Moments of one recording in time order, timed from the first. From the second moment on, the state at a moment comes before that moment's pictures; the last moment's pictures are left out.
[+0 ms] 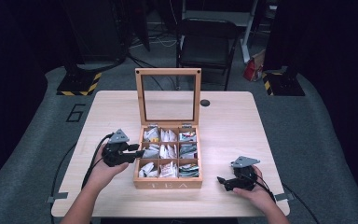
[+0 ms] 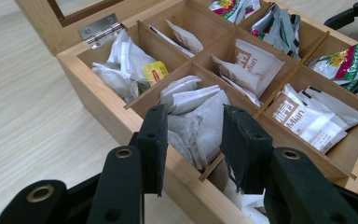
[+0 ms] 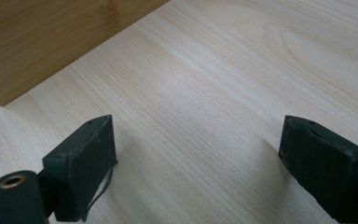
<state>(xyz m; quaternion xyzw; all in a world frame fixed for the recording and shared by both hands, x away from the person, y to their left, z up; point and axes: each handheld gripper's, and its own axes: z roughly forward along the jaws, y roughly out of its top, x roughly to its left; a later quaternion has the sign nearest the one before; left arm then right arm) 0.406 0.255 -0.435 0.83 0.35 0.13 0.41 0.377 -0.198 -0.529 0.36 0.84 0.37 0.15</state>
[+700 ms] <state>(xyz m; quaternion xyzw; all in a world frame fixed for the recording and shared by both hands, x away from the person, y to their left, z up) 0.418 0.238 -0.446 0.83 0.35 0.10 0.41 0.378 -0.198 -0.529 0.36 0.84 0.37 0.15</state>
